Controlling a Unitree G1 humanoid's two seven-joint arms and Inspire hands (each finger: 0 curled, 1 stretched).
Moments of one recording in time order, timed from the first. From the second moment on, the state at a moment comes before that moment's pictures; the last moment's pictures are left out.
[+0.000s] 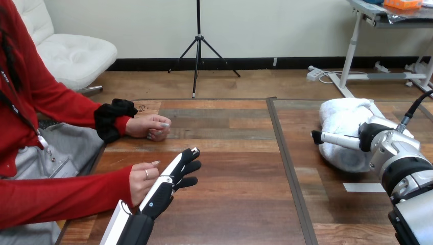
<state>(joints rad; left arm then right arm) 0.51 0.19 -0.10 0.00 0.12 -1.02 -0.14 -0.99 -0.39 0.37 1.41 -0.64 0.31 0.16</state>
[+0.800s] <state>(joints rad) 0.54 0.20 -0.10 -0.04 0.12 -1.02 -0.14 -0.97 -0.36 0.36 1.40 -0.64 0.33 0.03</state>
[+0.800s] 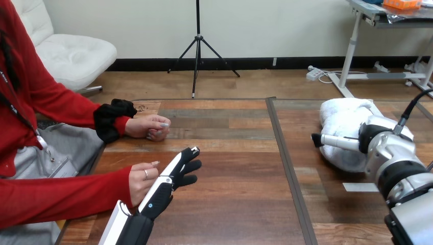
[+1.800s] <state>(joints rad) 0.54 0.20 -0.10 -0.05 0.09 -1.02 -0.15 -0.90 -0.32 0.12 1.40 -0.42 0.26 -0.30</state>
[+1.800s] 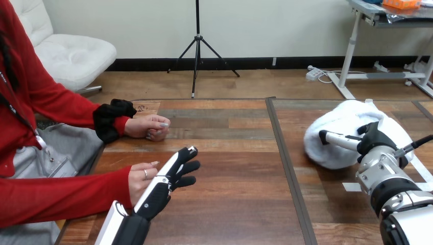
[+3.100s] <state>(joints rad) 0.52 0.18 -0.06 -0.05 0.13 -1.07 -0.12 -0.90 -0.32 0.13 1.39 -0.43 0.15 -0.31</state>
